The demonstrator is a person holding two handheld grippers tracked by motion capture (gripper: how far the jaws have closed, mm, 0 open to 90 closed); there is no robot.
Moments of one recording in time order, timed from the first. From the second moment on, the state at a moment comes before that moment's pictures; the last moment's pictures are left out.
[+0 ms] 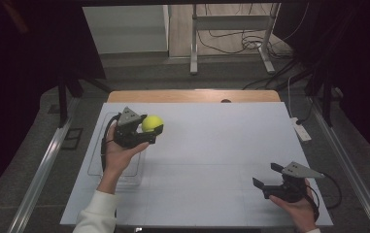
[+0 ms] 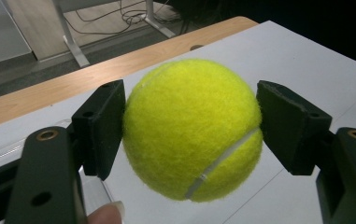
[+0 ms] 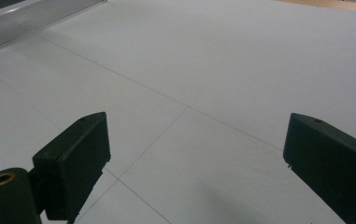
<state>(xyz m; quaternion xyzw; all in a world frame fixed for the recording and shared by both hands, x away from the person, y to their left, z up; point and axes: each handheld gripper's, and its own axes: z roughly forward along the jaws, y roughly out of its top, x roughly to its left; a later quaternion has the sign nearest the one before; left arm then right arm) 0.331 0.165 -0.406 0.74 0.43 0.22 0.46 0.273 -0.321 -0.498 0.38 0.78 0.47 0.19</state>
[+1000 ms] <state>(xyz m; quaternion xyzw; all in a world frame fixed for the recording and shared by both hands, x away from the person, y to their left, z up) 0.340 0.205 -0.413 0.72 0.47 0.23 0.46 0.273 -0.320 -0.499 0.37 0.78 0.47 0.19</state>
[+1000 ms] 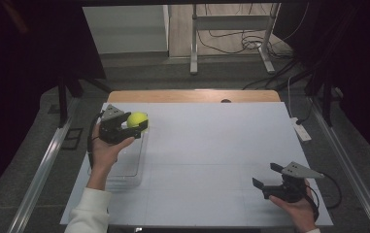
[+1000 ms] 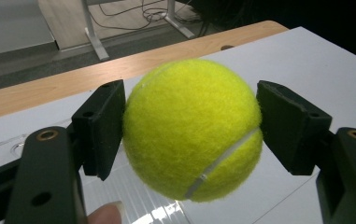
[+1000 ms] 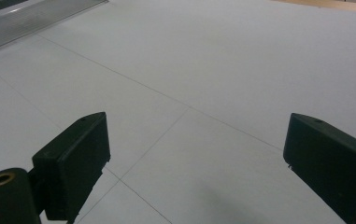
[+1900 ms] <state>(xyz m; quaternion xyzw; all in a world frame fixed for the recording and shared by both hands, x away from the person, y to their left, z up) 0.352 0.227 -0.417 0.71 0.49 0.24 0.45 0.274 -0.321 -0.500 0.38 0.78 0.47 0.19</state>
